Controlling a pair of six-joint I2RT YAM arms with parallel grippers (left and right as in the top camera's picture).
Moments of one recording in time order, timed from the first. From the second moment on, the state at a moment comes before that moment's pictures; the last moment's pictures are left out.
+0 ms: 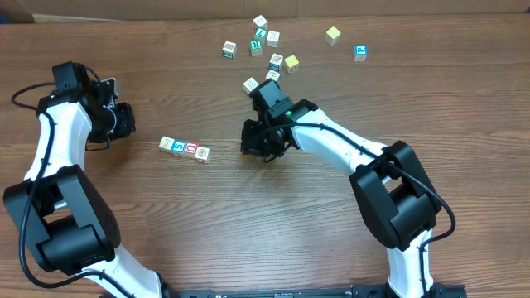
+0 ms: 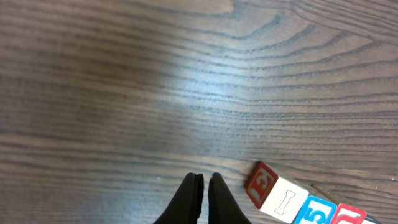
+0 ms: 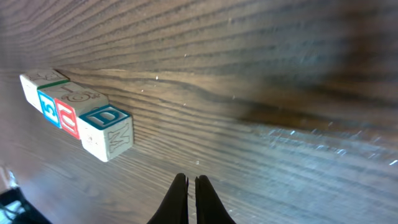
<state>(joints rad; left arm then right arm) 0.33 1.90 1.41 -0.79 0.20 0.08 0.62 2.10 1.50 -0.57 -0.40 0.80</state>
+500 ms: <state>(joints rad) 0.33 1.90 1.09 -0.42 0.22 0.17 0.66 2.10 1.50 -0.58 -0.39 1.22</state>
